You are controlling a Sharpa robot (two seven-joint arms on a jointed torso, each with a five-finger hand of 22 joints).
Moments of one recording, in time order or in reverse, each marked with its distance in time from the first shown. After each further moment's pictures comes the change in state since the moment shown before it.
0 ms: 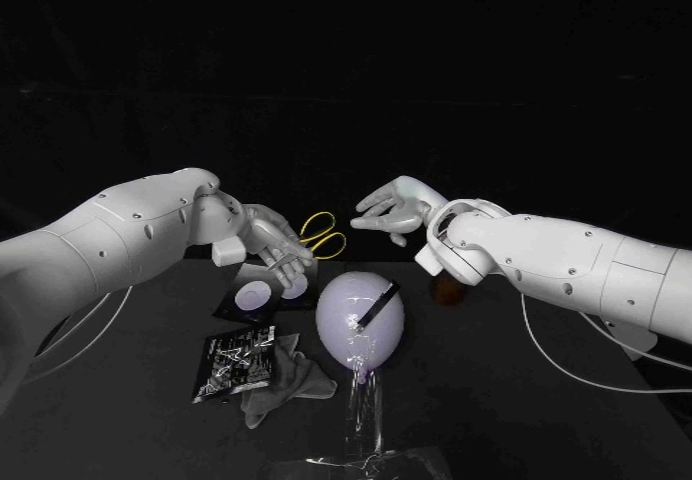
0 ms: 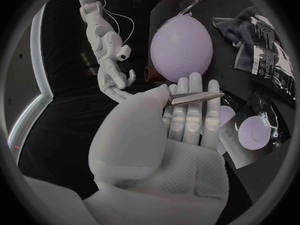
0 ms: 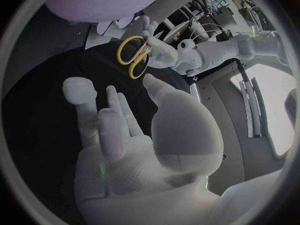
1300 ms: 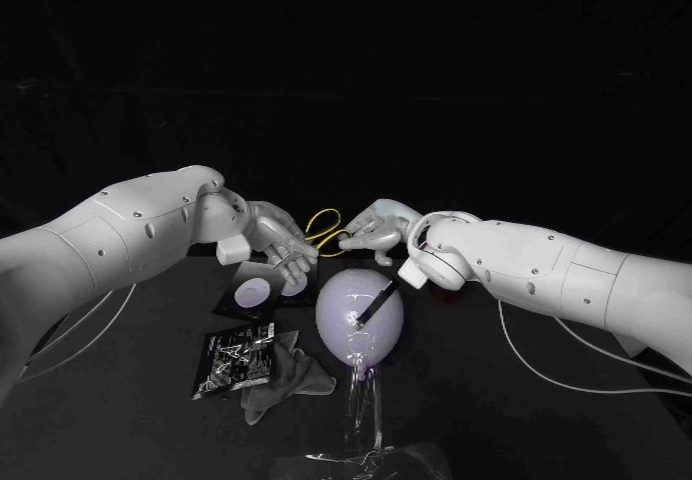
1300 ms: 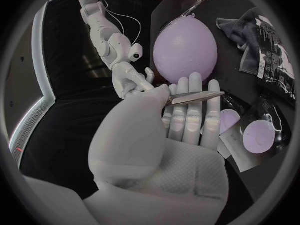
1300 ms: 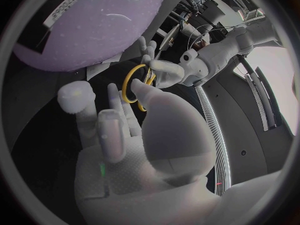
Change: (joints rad) left arm 0.000 -0.011 0.003 0.049 -0.007 -0.019 0.013; left_hand -0.006 -0.006 0.020 -0.025 -0.004 0.000 0.000 0.000 0.001 0.000 0.000 -0.004 0.000 -0.002 0.005 0.000 0.001 -0.007 0.000 0.000 0.000 0.001; right arm -0.045 0.099 -0.003 -0.117 0.064 0.169 -0.038; right_hand 0.145 0.116 0.024 -0.054 -0.003 0.053 -0.027 0.032 0.009 0.072 -0.022 0.018 0.003 -0.004 -0.004 0.027 0.045 -0.007 0.022 0.003 0.131 0.000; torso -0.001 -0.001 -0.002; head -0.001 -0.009
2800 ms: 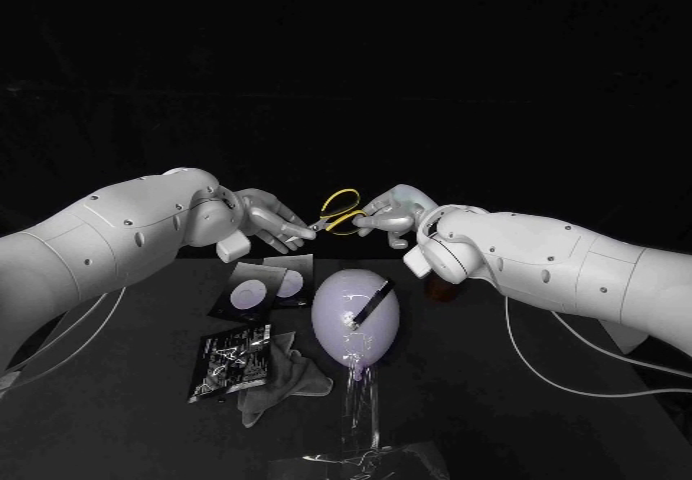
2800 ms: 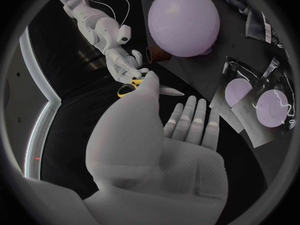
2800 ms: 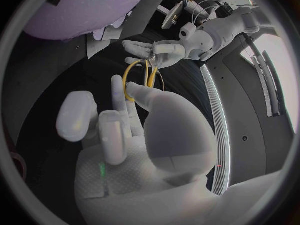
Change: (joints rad) left arm 0.003 -0.027 0.000 0.049 -0.105 -0.261 0.122; left_hand -0.035 -0.115 -0.450 0.015 0.004 -0.458 0.011 -0.226 -0.150 -0.575 0.130 0.019 -0.004 -0.619 0.181 -0.130 -0.151 -0.093 -0.502 0.042 -0.199 -0.074; right arm 0.021 -0.055 0.001 0.044 0.143 -0.162 -0.025; right_hand -0.046 0.068 0.228 -0.063 -0.006 0.131 -0.082 0.186 0.150 0.233 -0.024 0.032 0.031 0.000 -0.078 0.007 0.016 -0.031 0.028 -0.061 0.305 0.000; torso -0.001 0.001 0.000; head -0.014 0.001
